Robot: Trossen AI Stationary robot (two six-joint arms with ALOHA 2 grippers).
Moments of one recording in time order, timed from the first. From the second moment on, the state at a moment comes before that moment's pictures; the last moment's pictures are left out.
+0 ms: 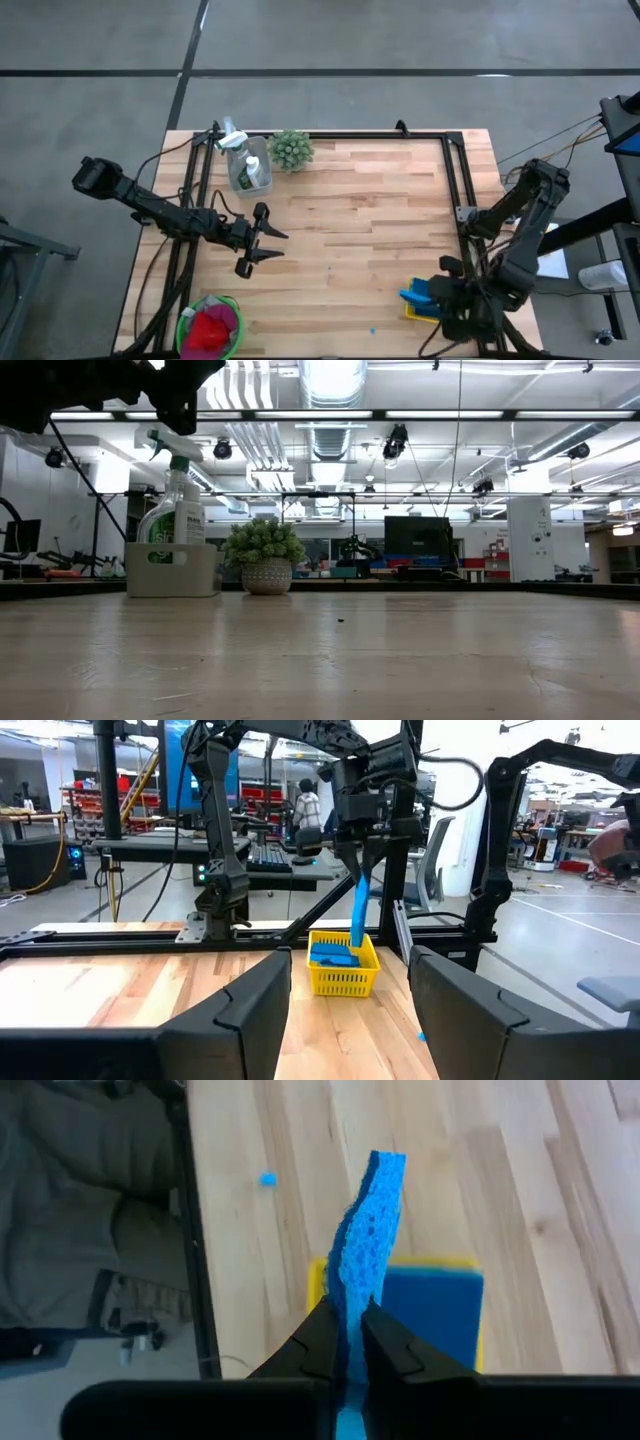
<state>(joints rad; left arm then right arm) -0.34 1.13 0.30 0.91 -0.12 -0.05 1.03 1.39 1.22 -1.03 0.34 1.19</state>
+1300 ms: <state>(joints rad) -0.34 1.13 0.30 0.91 -0.12 -0.05 1.12 1.44 1.09 -1.10 0.24 1.50</state>
